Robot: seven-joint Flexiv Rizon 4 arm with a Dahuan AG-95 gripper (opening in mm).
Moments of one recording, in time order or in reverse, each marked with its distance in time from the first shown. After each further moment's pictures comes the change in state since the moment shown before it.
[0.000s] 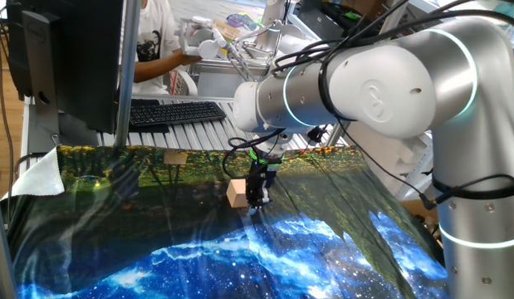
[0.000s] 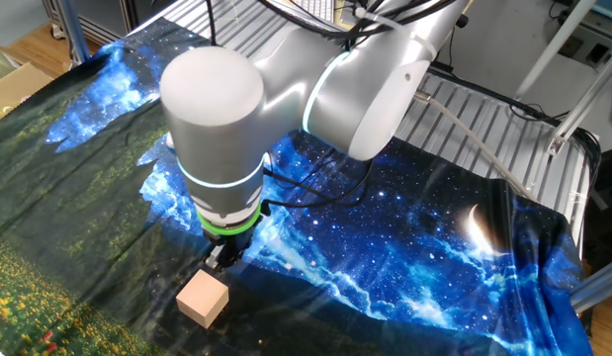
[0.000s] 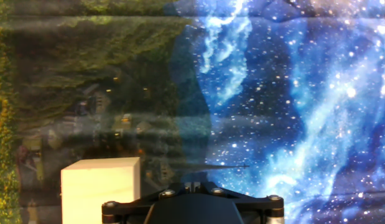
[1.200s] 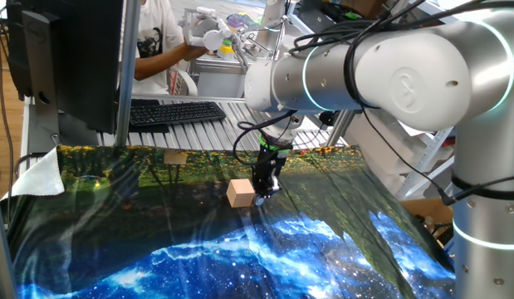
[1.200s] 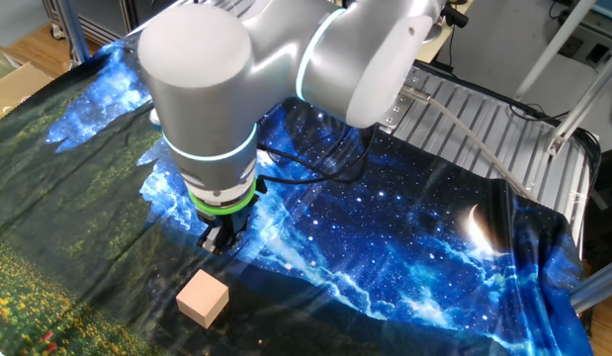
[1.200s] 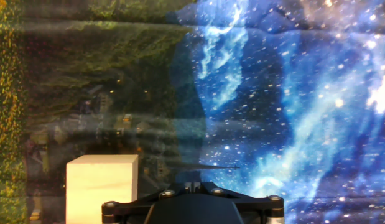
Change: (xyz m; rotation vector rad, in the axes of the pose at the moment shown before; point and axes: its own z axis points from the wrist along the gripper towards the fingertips) arm -0.011 -0.006 -0.040 0.020 0.027 -0.056
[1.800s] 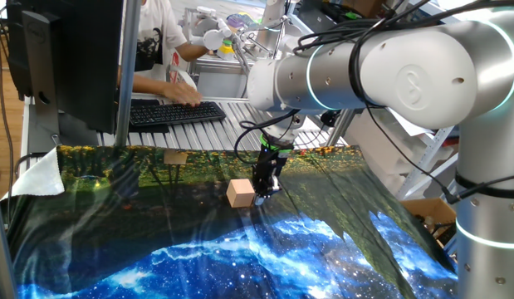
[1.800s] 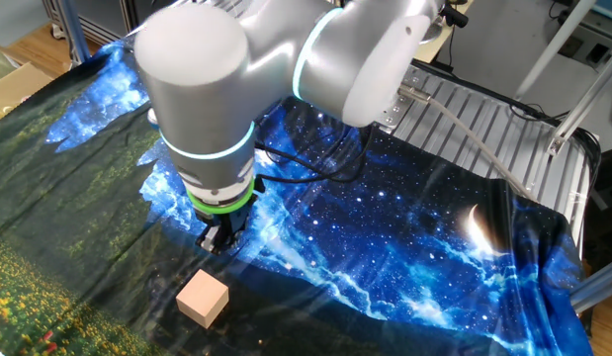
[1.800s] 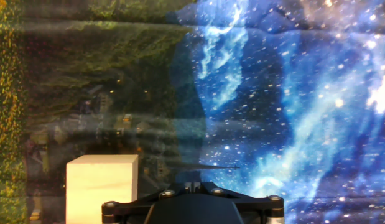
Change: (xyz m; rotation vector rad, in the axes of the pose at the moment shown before) arm 0.001 -0.002 -0.001 -0.003 0.004 0.018
